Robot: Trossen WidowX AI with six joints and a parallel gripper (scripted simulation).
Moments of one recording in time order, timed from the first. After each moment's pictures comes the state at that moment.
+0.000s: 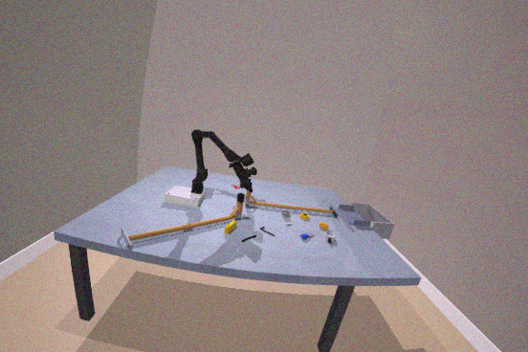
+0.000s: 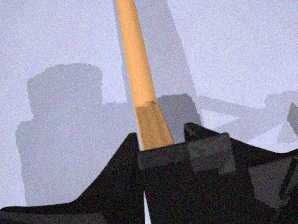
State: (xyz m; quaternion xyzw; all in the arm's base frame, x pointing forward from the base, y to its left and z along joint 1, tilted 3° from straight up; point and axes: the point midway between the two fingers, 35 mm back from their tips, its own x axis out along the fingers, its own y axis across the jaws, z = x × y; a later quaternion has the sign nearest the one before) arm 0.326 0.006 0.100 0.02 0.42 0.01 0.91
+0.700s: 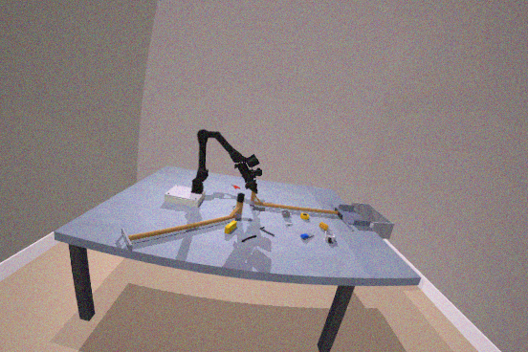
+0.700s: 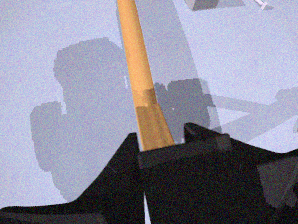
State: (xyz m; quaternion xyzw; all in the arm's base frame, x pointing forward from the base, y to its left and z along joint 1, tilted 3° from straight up) arm 0.358 0.003 0.102 0.02 0.42 0.01 0.91
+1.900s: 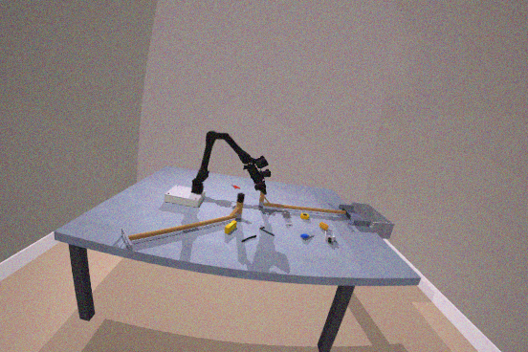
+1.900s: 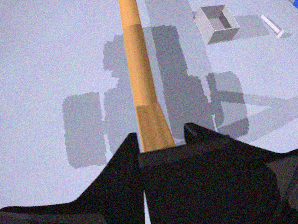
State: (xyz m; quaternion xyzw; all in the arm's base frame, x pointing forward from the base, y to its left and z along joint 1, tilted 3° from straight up) arm 0.414 0.005 0.106 0.02 0.42 0.01 0.91
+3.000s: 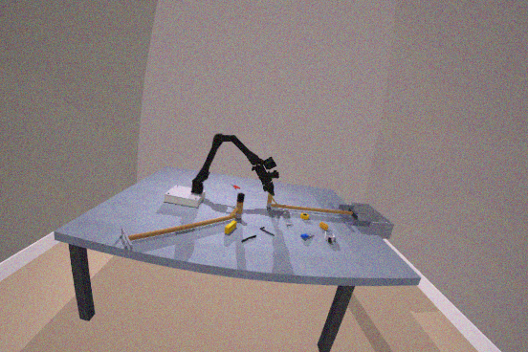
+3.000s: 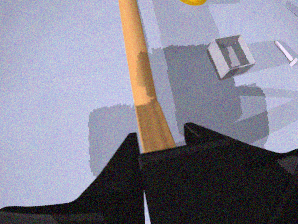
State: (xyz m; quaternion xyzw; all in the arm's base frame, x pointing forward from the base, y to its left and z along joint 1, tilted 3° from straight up) arm 0.464 0.006 0.112 0.02 0.42 0.01 0.91
